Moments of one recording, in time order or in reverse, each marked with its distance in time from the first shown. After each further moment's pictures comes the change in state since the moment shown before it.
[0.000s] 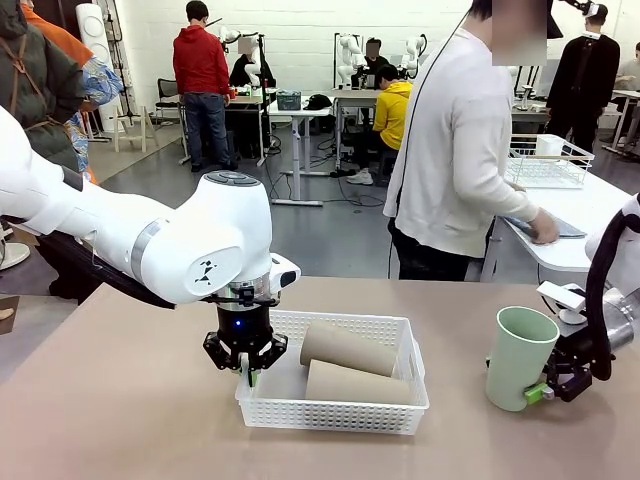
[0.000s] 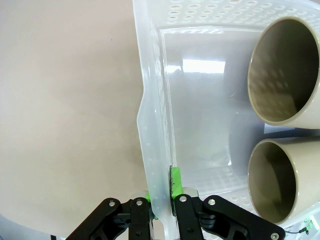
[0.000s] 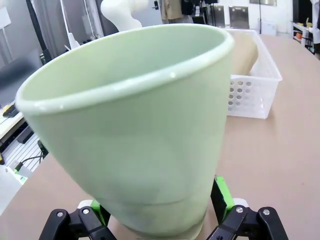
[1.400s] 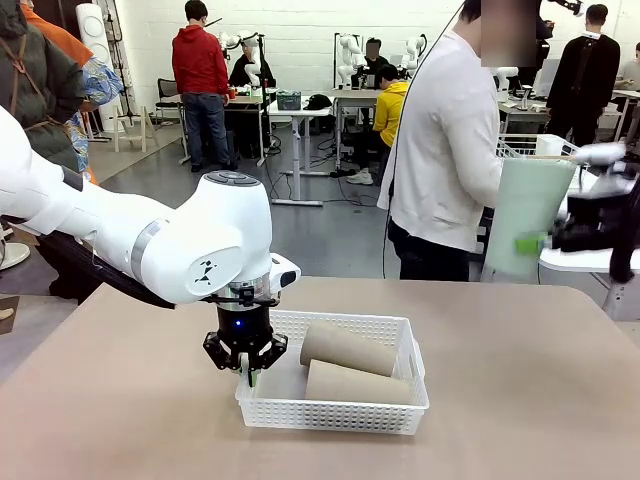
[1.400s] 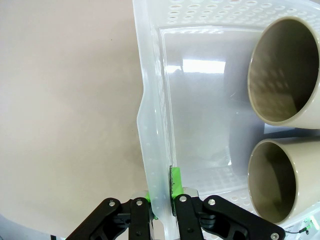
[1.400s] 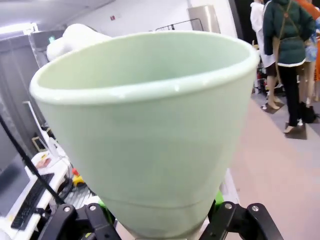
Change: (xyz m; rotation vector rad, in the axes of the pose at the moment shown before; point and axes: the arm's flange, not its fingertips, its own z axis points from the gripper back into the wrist) left arm 0.000 0.000 0.000 0.000 0.000 0.000; right arm 0.246 0.054 0.043 -0.250 -0.242 -0.205
